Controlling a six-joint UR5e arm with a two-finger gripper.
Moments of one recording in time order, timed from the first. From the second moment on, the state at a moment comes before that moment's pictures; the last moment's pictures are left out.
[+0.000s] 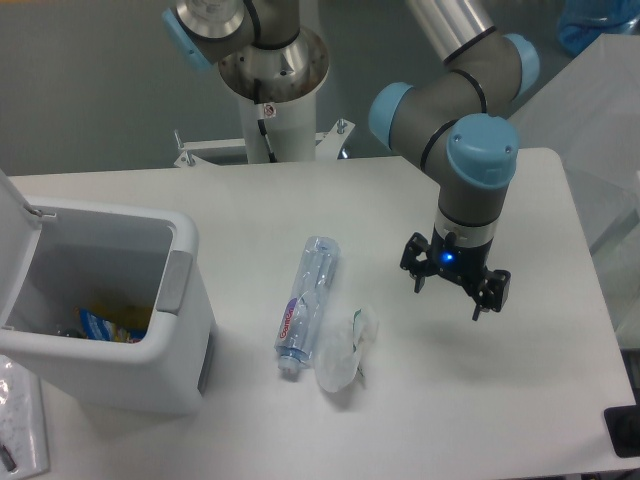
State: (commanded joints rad) arm 2.66 -1.97 -1.64 -0.91 1.47 1.23
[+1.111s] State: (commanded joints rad) arm 2.58 -2.01 -1.63 -0.90 1.46 1.08
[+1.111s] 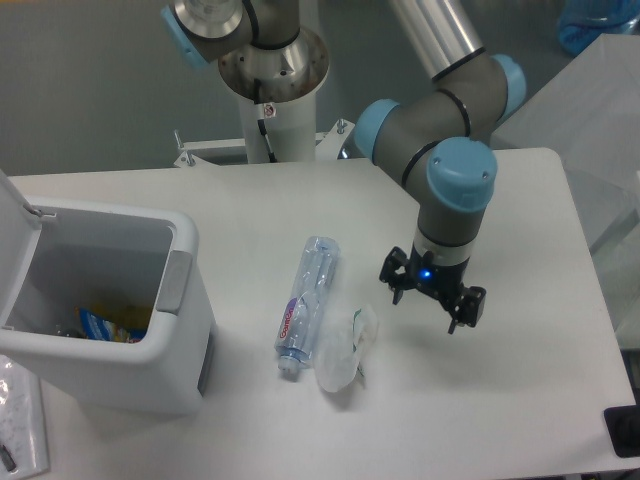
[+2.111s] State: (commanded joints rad) arm 2.47 -2.10 -1.64 -0.91 1.46 0.96
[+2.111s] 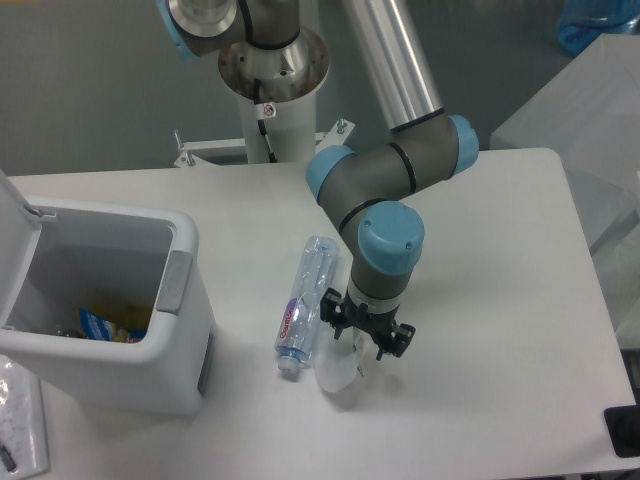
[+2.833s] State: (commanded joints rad) arm 2.52 -2.07 -1.53 -0.91 1.38 0.94
